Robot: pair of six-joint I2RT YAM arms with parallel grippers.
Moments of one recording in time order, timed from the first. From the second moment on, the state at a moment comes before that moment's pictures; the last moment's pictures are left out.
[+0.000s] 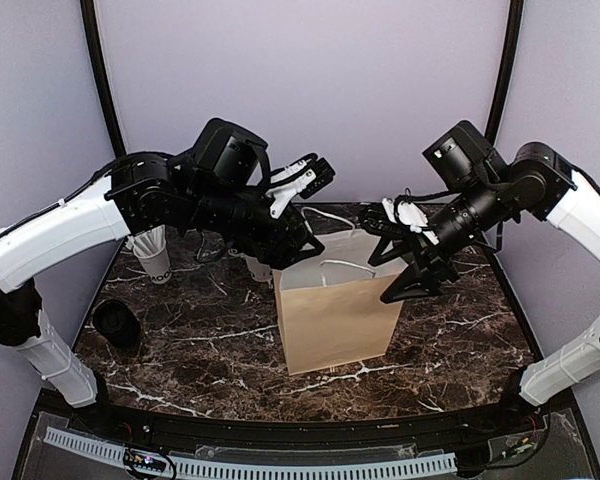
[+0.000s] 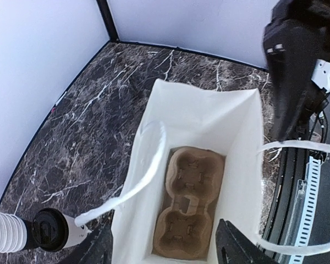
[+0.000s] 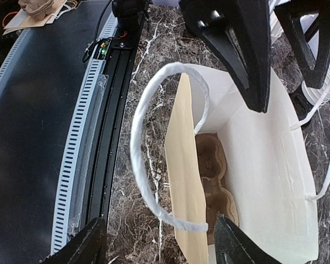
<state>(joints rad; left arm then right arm) -1.07 1.58 1.73 -0.76 -0.01 0.12 0.90 1.33 1.61 -1.22 -0.50 -0.66</state>
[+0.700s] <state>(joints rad) -0.92 1.64 1.71 -0.54 0.24 0.21 0.96 1.40 1.66 -1.18 -0.43 -0.64</state>
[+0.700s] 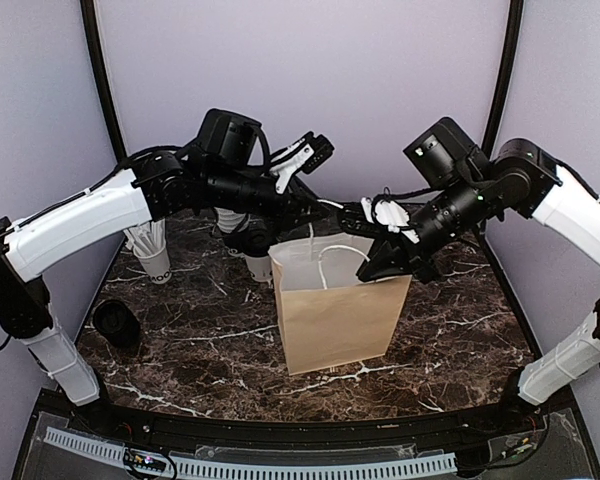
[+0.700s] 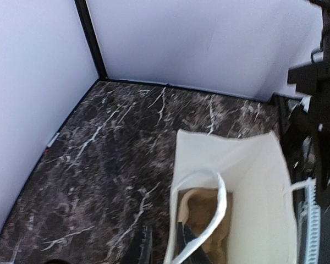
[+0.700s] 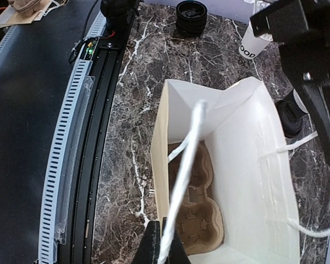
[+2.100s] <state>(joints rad) -0.92 1.85 2.23 -0.68 0.18 0.23 0.89 1.44 1.99 -1.08 -0.33 -0.65</state>
